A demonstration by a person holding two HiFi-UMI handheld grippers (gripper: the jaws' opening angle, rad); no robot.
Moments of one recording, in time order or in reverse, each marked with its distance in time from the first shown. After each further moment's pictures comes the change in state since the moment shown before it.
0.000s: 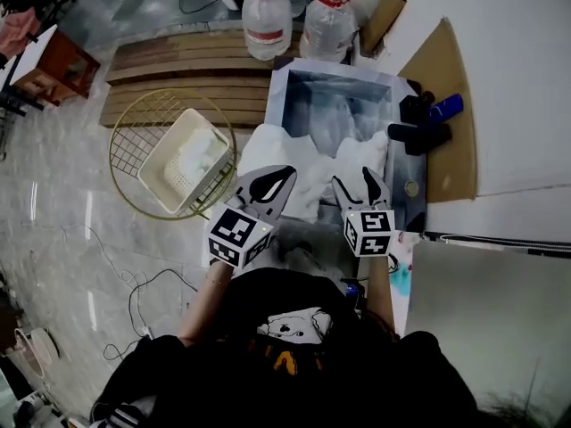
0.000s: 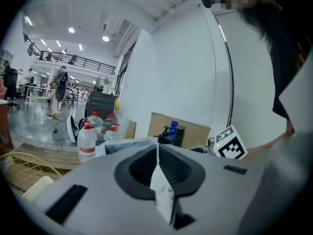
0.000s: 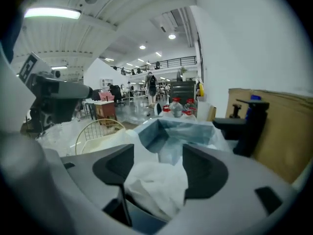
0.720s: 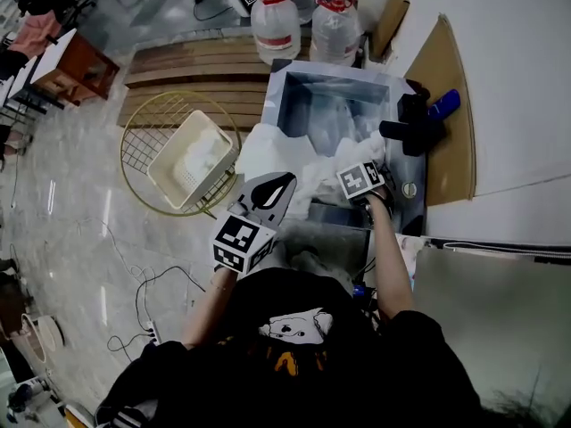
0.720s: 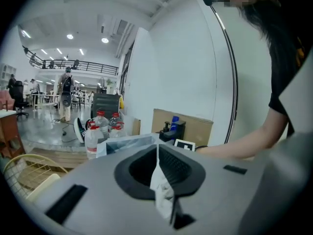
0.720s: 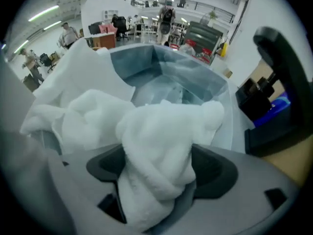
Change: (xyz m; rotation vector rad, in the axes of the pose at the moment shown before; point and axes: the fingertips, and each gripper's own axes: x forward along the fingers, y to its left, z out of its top) left arm 0.014 -0.044 -0.004 0.046 0.039 0.083; right arm 0.082 -0.093 -0.129 -0.294 0.709 -0.036
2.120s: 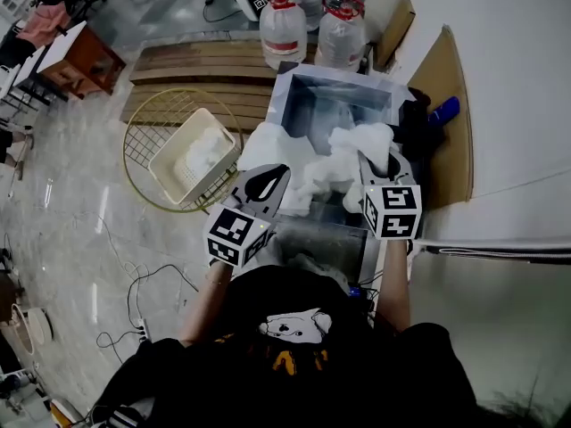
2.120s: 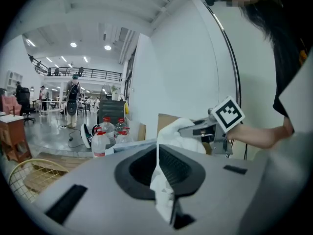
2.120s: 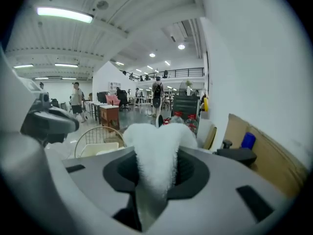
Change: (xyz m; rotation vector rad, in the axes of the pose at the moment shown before) left arm -0.018 0.012 0.013 0.020 -0.048 0.075; right arm -0.233 -0.013 0.088 0.169 -0.813 0.010
